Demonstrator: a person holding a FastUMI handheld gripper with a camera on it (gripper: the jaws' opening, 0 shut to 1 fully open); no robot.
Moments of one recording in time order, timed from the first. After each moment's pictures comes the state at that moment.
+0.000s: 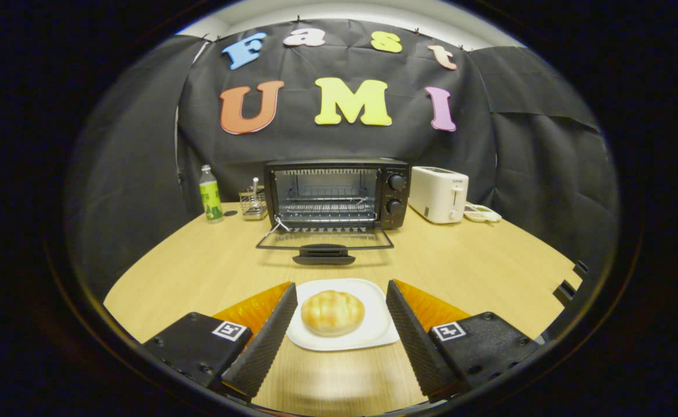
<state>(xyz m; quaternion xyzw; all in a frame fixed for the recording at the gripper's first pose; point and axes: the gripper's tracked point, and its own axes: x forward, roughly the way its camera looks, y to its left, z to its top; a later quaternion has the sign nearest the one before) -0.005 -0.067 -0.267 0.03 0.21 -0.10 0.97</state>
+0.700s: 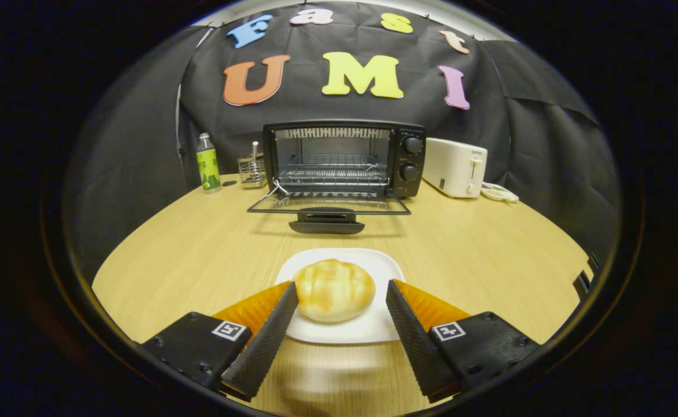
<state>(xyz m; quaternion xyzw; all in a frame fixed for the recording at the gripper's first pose) 0.011 -0.059 -0.323 0.04 0.26 -0.07 0.96</state>
